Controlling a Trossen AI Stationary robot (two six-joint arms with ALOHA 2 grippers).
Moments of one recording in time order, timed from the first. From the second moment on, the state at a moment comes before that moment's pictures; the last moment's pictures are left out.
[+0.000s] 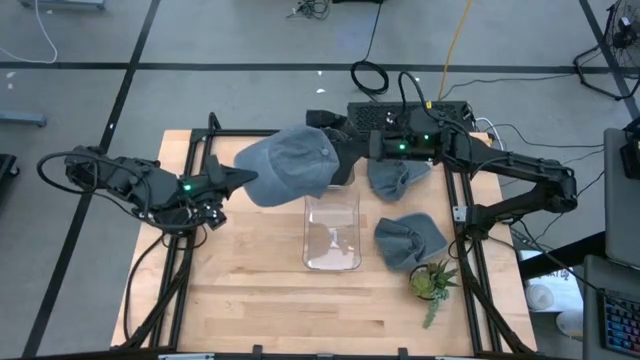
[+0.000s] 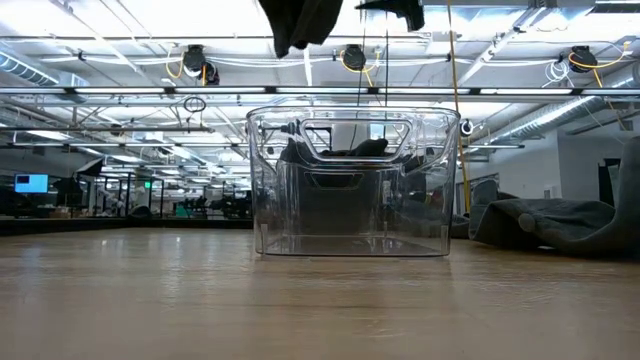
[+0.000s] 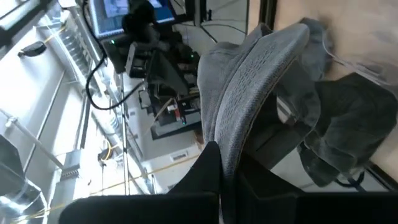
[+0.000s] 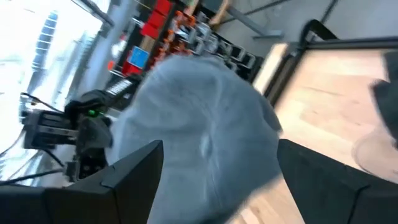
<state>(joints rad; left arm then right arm) -0.43 1.05 1.40 -0.65 -0.79 1.52 -0.26 1.26 1.29 -0.20 -0.11 1.06</state>
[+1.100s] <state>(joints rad) -0.36 1.14 1.40 -0.52 -0.73 1.59 -0.26 1.30 1.29 -0.14 -0.32 1.09</state>
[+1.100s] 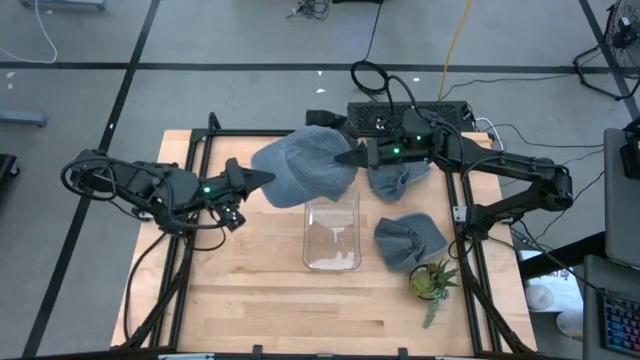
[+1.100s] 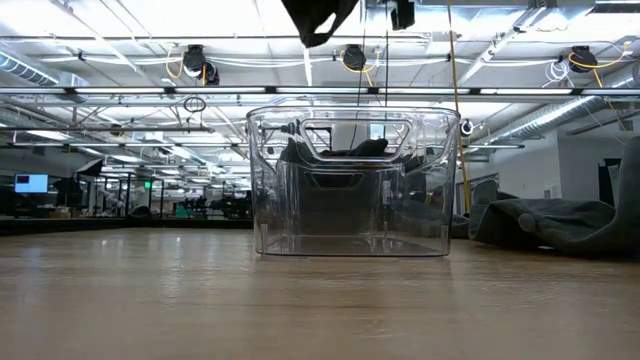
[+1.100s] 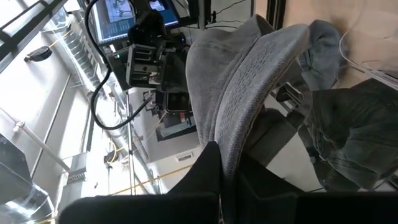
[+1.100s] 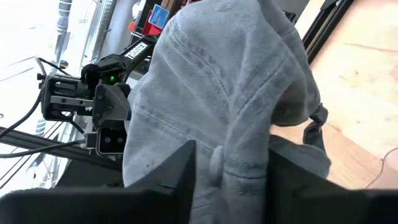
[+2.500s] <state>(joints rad) -0.23 1.12 1.40 -0.81 -0.62 -0.07 -0.43 1.34 1.80 -0.36 -0.76 0.30</state>
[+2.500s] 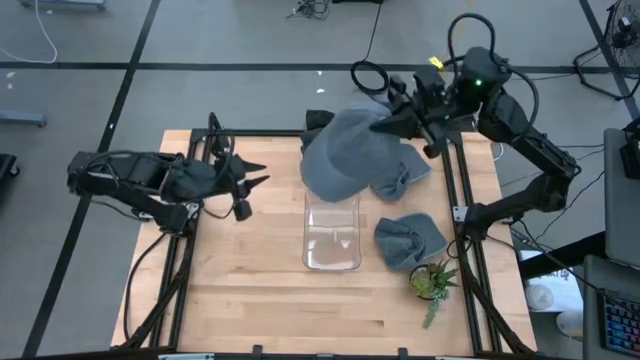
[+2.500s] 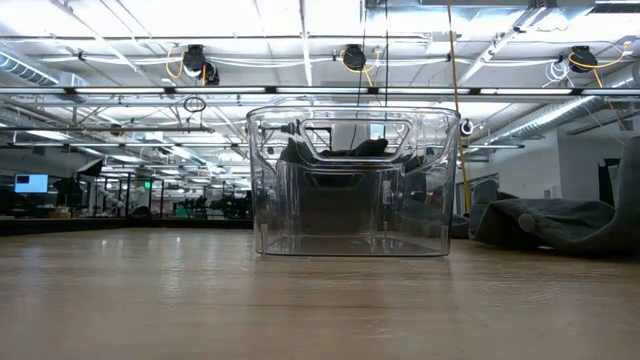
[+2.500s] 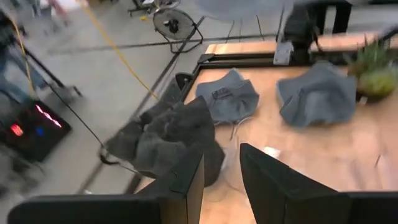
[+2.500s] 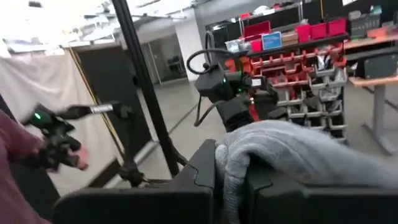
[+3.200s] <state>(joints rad) -0.01 1.12 1.40 -0.81 -0.51 -0.49 -0.31 1.52 1.84 -0.77 -0.53 -0.31</state>
